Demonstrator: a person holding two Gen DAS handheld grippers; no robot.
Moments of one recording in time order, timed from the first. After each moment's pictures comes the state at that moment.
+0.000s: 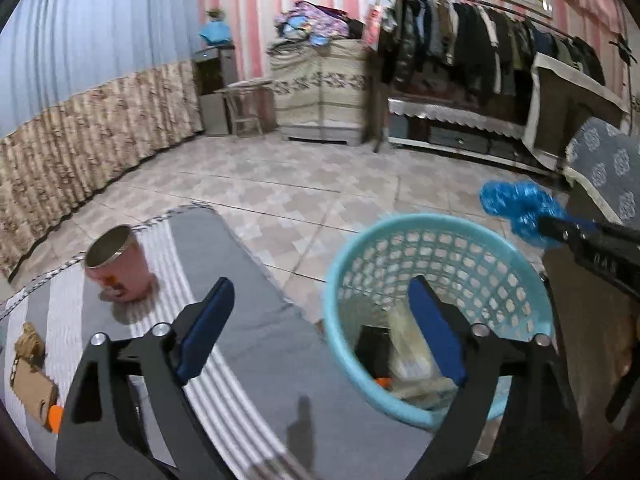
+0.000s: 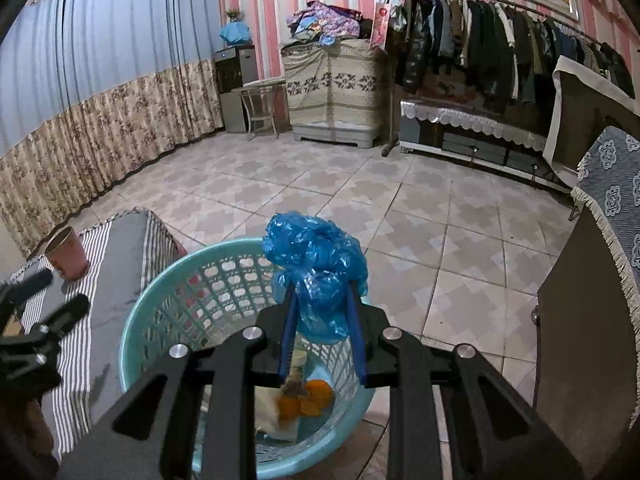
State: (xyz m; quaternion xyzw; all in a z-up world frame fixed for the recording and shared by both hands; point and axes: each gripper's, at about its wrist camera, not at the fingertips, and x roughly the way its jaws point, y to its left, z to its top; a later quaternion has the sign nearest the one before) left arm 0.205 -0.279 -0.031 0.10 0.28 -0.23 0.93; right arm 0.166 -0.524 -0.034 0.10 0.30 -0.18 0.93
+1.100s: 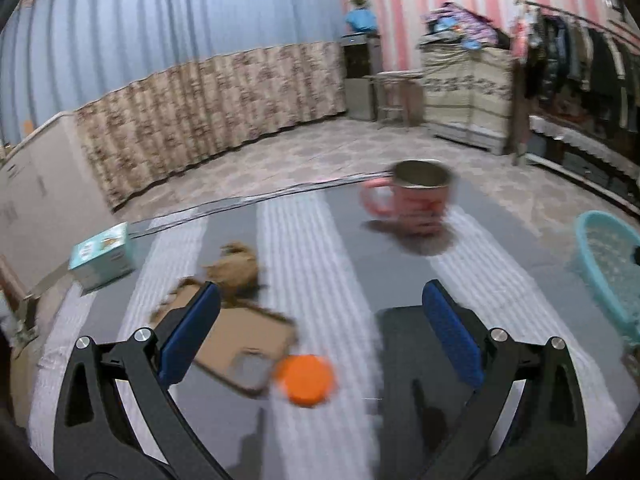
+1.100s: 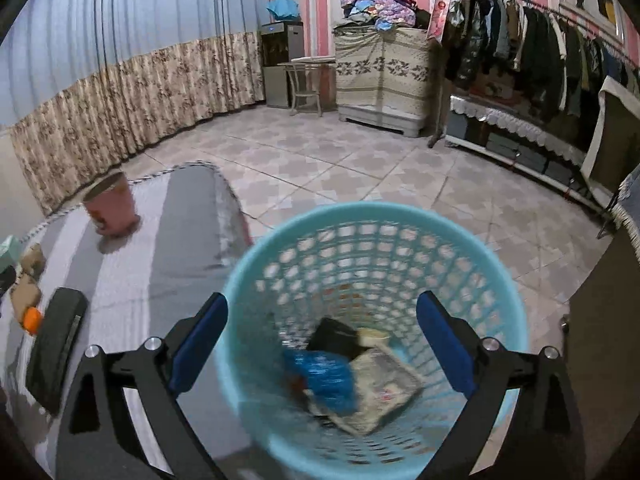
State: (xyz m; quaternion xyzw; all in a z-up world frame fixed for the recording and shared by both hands) left arm 0.234 -0.034 -0.040 0.07 0.29 0.01 0.95; right arm 0.197 -0.413 -0.060 0.07 0.34 -0.12 0.93
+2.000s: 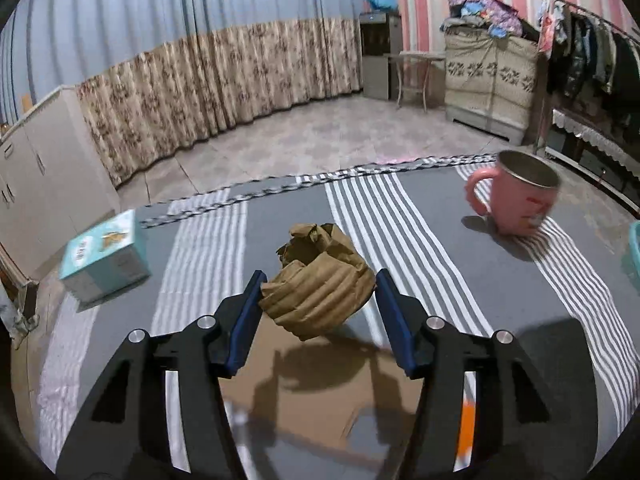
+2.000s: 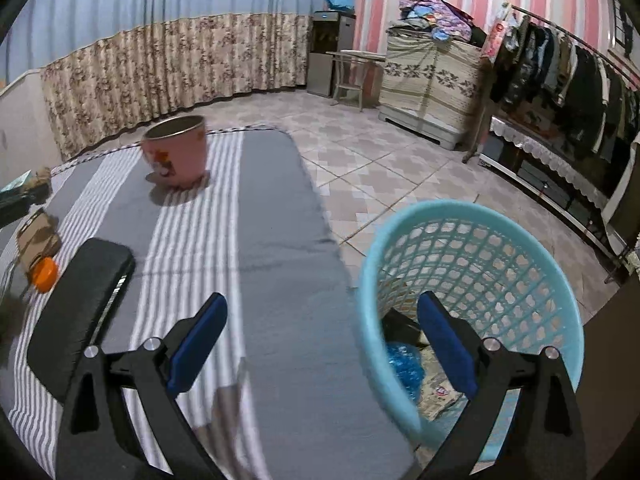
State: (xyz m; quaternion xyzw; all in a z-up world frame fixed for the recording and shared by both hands) left arm 0.286 0.040 -0.060 0.05 0.33 0.01 0.94; right arm 0.208 -0.315 -0.074 -0.02 0.36 -0.07 0.93
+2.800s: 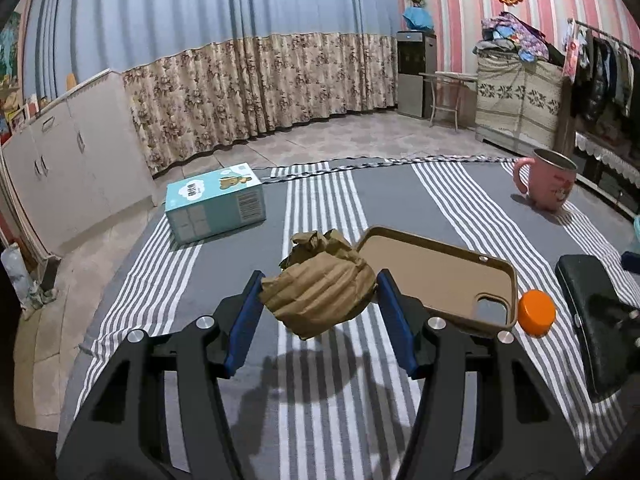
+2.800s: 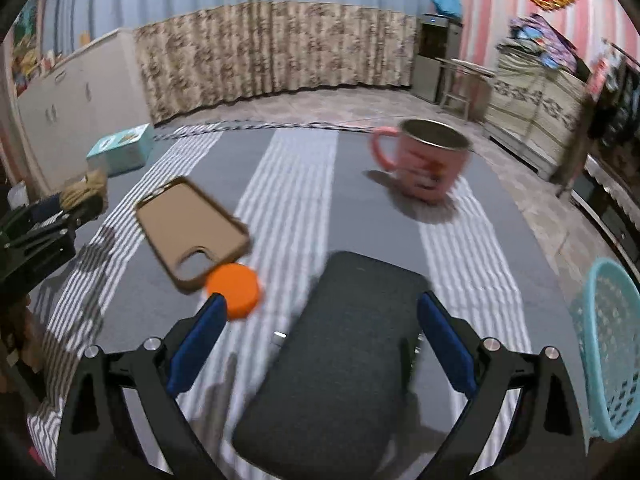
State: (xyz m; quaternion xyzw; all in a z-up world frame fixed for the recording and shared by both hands) left arm 0.209 0.136 -0.065 0.02 0.30 0.07 0.95; right arm 0.226 -0.115 -0.076 -0.05 0.38 0.10 0.92
